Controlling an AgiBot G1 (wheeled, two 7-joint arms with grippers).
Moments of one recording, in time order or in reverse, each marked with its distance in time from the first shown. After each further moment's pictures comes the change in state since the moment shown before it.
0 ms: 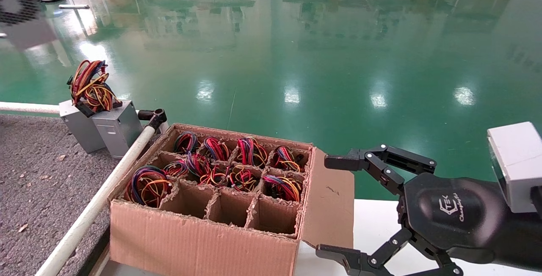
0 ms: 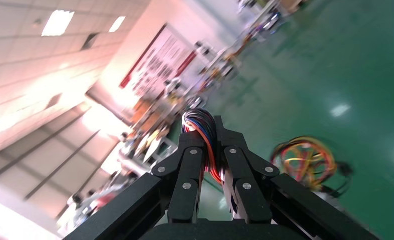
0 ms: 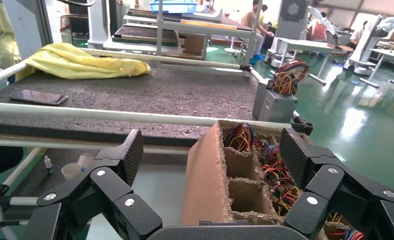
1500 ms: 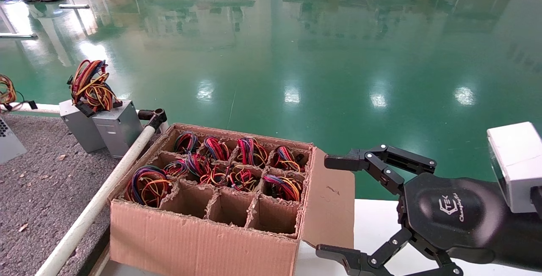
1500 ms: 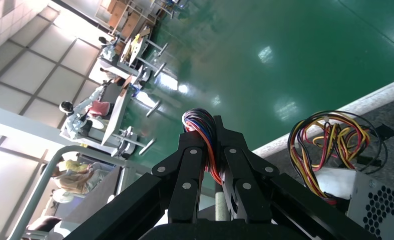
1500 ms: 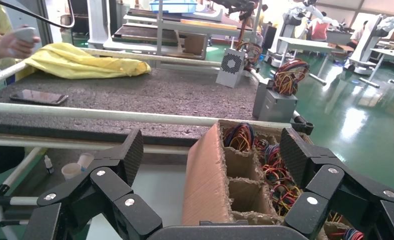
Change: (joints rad) left arm 0.169 -0.117 0.042 0.164 0.070 -0.118 0.093; right arm 0.000 0.000 0.000 0.000 0.000 0.000 0.000
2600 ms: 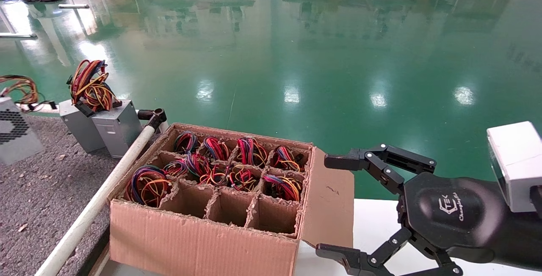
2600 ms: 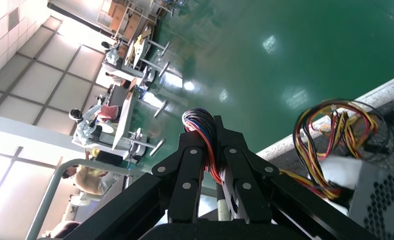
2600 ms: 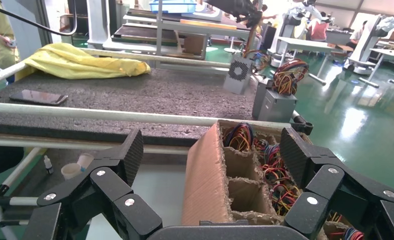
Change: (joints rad) left arm 0.096 0.096 -0.003 -0.011 -0.003 -0.120 0.016; right arm 0.000 0.000 0.000 0.000 0.000 0.000 0.000
